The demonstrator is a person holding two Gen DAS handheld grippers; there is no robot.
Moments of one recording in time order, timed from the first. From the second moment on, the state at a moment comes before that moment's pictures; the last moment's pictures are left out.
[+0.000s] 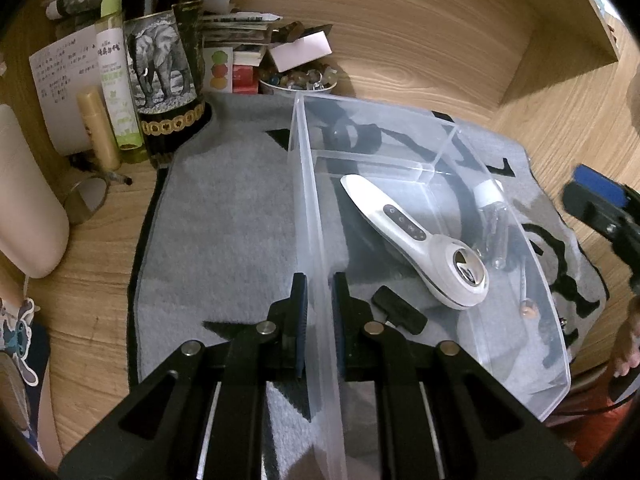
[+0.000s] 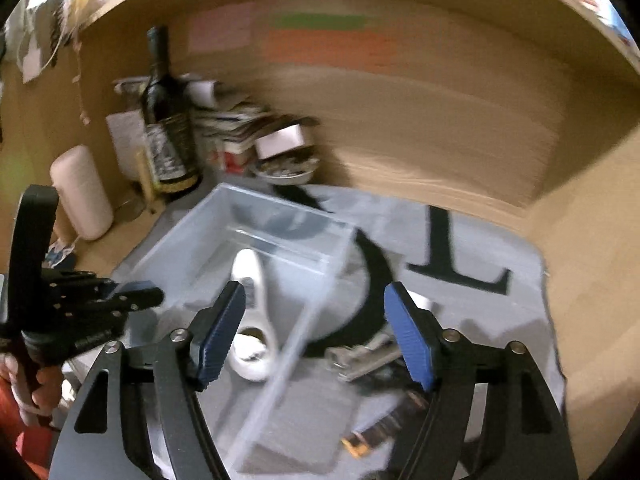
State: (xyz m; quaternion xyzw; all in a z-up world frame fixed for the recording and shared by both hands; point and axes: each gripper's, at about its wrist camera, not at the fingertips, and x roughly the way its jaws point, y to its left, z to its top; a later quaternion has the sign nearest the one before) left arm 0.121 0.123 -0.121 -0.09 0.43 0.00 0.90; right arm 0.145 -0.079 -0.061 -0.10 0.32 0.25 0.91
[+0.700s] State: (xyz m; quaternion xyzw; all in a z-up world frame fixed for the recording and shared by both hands) left arm 0.121 0.120 -0.117 -0.06 0.43 -0.01 0.90; right arm 0.100 -0.175 -0.131 -0.02 0.41 0.12 0.90
